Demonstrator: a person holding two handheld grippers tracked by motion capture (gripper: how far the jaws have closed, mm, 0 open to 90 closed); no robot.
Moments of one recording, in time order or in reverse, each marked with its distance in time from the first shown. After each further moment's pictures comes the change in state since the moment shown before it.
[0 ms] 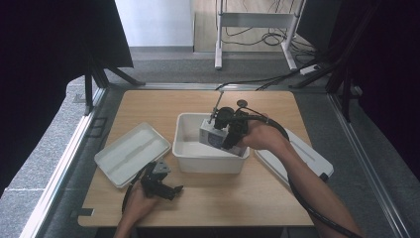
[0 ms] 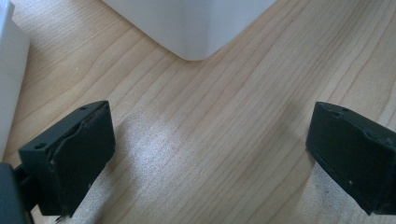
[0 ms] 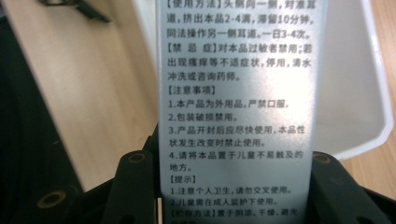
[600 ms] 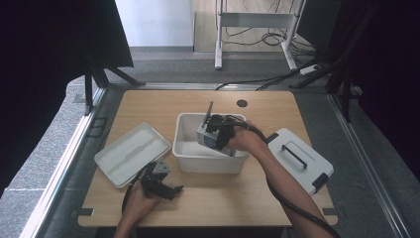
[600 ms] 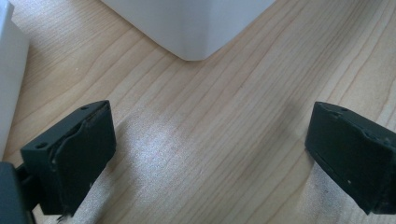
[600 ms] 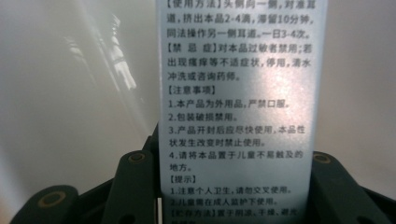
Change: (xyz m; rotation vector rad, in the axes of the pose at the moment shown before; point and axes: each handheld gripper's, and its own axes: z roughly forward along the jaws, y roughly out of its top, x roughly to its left) left arm 0.000 0.000 0.000 -0.004 -0.001 -0.001; right arm -0.031 0.013 0.100 0.064 -0.018 0.056
